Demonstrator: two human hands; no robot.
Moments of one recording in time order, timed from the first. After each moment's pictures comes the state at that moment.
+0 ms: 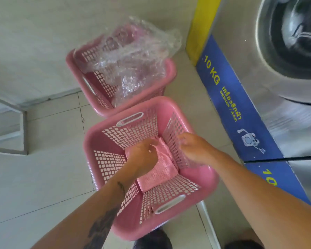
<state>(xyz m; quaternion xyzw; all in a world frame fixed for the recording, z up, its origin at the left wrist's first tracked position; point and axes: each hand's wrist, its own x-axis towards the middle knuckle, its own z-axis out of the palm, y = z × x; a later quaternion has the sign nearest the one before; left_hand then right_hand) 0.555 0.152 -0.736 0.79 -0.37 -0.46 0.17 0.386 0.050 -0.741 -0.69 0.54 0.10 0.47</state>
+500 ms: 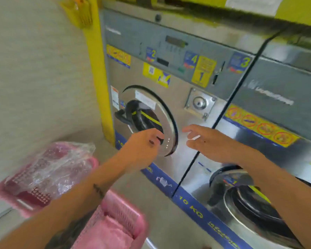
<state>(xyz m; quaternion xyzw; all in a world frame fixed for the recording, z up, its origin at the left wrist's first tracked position) 0.384 0.068 -0.312 0.49 -0.72 -0.40 0.29 0.161 0.100 -0.263 -0.69 0.65 -0.15 0.28</state>
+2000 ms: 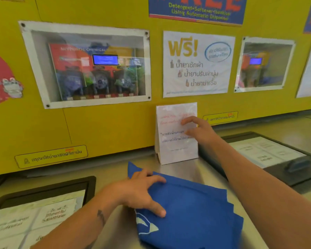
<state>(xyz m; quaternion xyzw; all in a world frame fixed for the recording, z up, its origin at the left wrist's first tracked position) -0.291 0.071 -0.024 0.00 -0.97 -0.20 -0.15 -0.483 0.257 0.024 -0.27 0.76 -0.60 -0.02</state>
